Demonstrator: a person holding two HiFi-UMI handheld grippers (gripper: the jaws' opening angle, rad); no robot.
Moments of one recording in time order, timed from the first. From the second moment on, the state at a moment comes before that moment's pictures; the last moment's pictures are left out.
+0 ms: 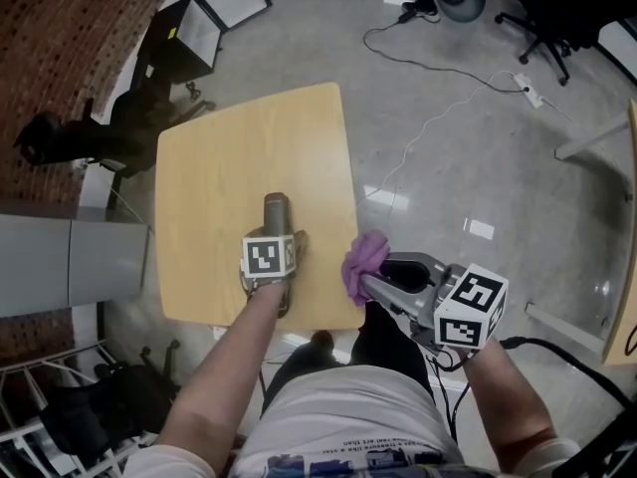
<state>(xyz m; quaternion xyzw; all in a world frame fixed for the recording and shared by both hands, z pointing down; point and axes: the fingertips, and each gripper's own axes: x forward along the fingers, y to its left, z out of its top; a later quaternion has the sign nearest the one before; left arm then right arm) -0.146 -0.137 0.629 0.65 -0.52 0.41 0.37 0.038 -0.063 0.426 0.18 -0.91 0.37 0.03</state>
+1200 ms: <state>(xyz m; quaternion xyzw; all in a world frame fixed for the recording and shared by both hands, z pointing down) -0.191 0.183 0.430 0.88 -0.38 0.13 0.25 -0.070 0.181 0.409 0.22 -0.94 0.18 0.20</state>
